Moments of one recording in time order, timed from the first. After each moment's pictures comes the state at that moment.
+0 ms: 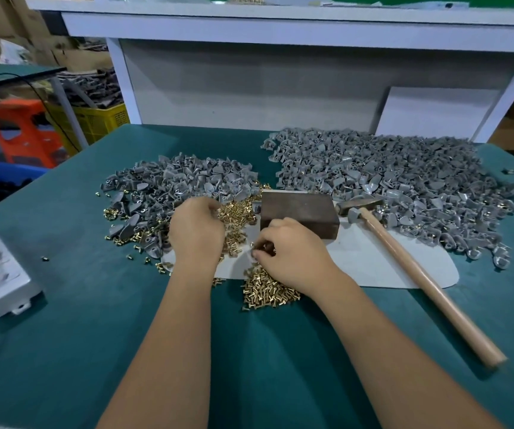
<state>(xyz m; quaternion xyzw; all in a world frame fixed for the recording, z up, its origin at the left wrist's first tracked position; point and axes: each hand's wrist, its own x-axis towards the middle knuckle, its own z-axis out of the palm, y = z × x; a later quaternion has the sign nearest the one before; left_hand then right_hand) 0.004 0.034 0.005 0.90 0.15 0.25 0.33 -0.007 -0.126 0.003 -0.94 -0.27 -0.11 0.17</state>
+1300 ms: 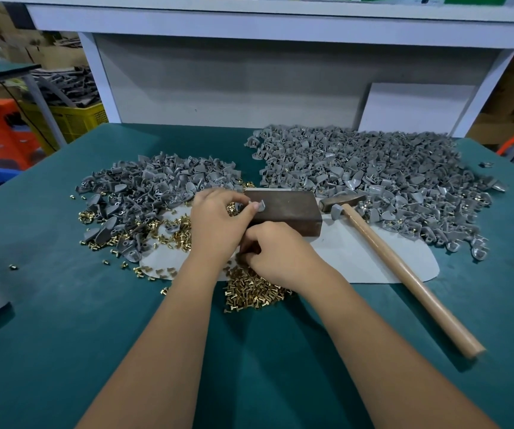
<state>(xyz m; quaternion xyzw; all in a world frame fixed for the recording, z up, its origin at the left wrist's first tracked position) 0.017 -0.005 0.002 0.86 -0.01 0.26 0.44 -0.011 -0.128 0.017 -0.94 -0.23 -0.01 0.24</state>
